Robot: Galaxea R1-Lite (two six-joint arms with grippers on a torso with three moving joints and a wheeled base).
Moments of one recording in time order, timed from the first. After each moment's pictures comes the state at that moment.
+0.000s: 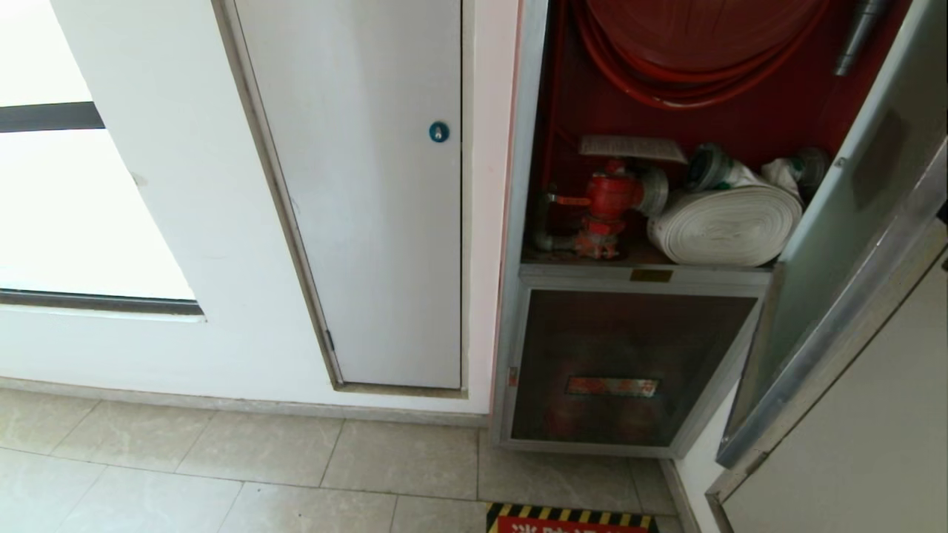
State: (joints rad) left arm -0.01 0.00 0.00 0.02 0.00 0.00; right arm 0.04 1.08 -0.68 -0.54 -0.19 0.18
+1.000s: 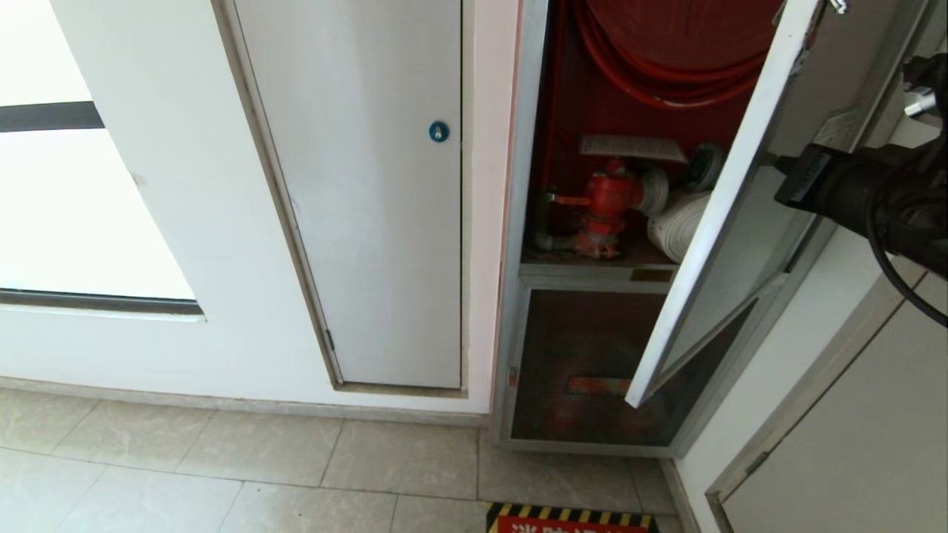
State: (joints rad) left arm -0.01 0.00 0.00 0.02 0.00 0.00; right arm 0.11 1.50 -1.03 -0.54 -0.15 0.18
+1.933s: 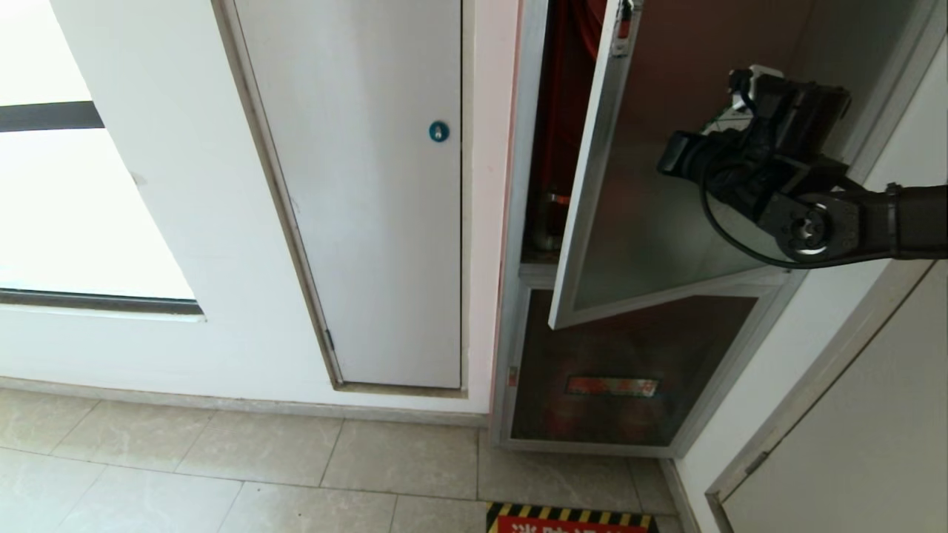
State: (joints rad) left arm -0.01 0.00 0.00 0.02 0.00 0.00; right arm 0.11 2.05 -1.65 -0.57 -0.10 0.15
